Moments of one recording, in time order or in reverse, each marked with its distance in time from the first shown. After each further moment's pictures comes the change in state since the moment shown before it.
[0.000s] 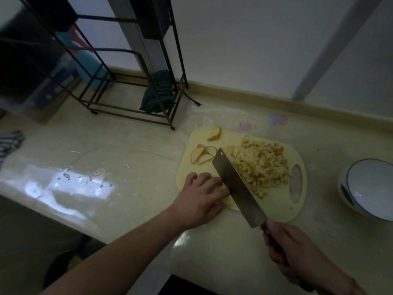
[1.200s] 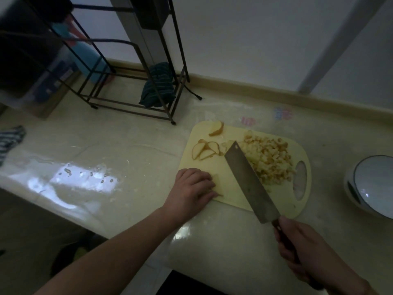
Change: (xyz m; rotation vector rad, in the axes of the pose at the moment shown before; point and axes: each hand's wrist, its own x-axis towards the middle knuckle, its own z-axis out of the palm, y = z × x) left_hand -0.012 -0.015 0.010 -0.184 0.267 -0.165; right_hand 0.000 0.003 -0.012 0.072 0.054 0.050
